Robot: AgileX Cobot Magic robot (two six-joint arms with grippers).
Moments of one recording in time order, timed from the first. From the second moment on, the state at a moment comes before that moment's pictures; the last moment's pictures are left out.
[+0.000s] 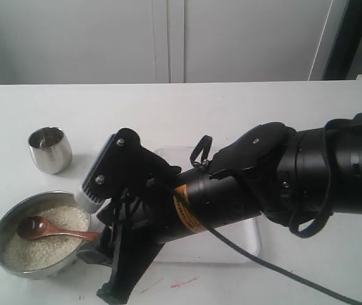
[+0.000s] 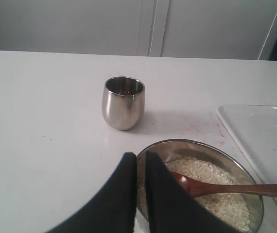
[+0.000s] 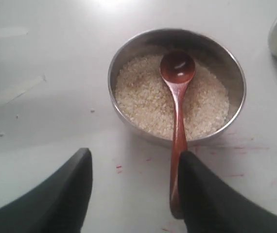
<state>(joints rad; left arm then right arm) -0.06 0.00 0.00 -0.18 0.02 -0.05 0.72 1.60 -0.89 -1.75 -0.44 1.46</state>
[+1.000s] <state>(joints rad) -0.06 0.00 0.00 -0.18 0.02 -0.05 0.78 1.60 -0.93 -1.75 -0.35 1.52</state>
